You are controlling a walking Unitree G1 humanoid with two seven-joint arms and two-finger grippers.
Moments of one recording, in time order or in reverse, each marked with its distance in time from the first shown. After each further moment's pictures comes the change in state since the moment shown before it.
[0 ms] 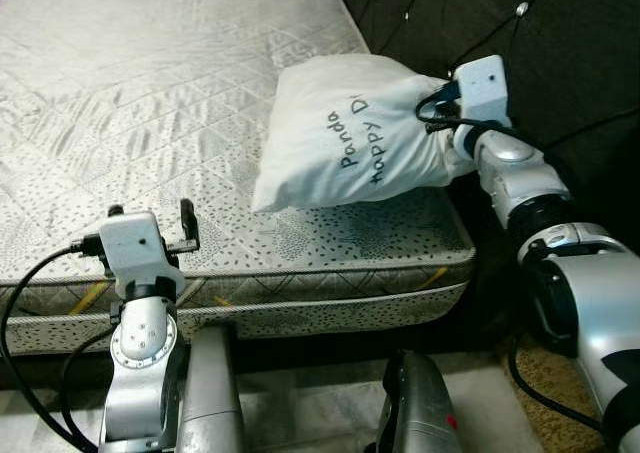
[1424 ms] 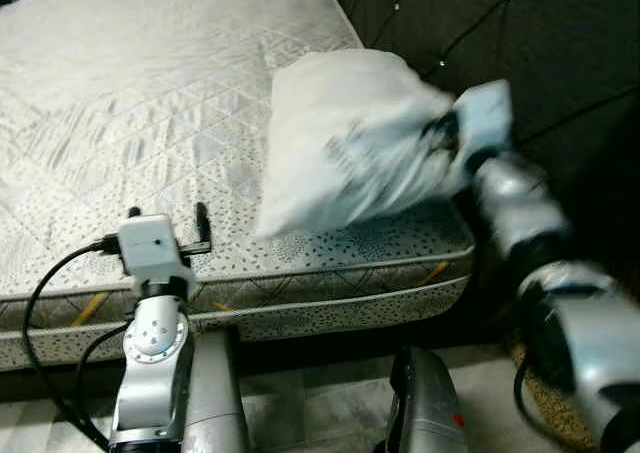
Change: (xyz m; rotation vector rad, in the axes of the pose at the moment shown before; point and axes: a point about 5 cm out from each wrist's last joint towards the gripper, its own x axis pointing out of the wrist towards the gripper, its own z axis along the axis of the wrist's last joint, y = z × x) left arm 0.004 -0.007 -0.013 -0.015 0.025 -0.033; right arm -0.010 -0.008 -0.013 0.040 -0.066 -0.006
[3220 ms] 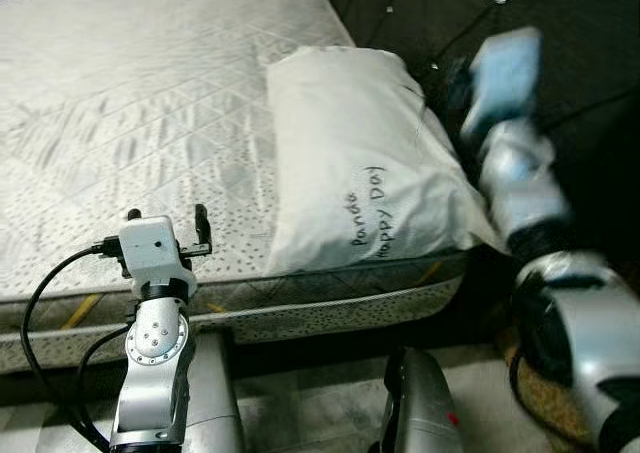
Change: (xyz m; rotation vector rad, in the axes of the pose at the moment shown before) left arm -0.002 -0.002 -0.002 0.007 0.003 0.000; right arm -0.004 0.005 0.060 -0.101 -0.414 -0.170
